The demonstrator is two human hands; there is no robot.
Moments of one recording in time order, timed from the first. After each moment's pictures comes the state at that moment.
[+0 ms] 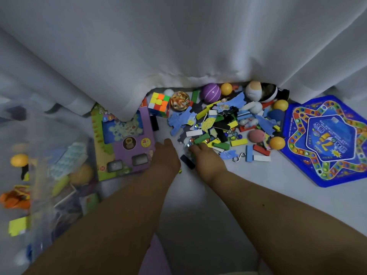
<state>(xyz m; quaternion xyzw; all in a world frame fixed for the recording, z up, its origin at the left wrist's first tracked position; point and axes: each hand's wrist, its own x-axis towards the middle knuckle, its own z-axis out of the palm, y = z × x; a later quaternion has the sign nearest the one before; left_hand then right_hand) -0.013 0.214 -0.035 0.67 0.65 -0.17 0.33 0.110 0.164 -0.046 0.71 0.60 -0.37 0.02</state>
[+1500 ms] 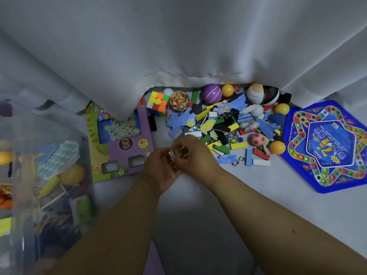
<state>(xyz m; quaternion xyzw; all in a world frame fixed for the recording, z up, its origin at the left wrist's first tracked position) -0.026 0.202 -0.037 -0.02 0.51 0.29 0.81 0.093 0.180 -0.008 0.64 0.59 -0.41 -0.27</state>
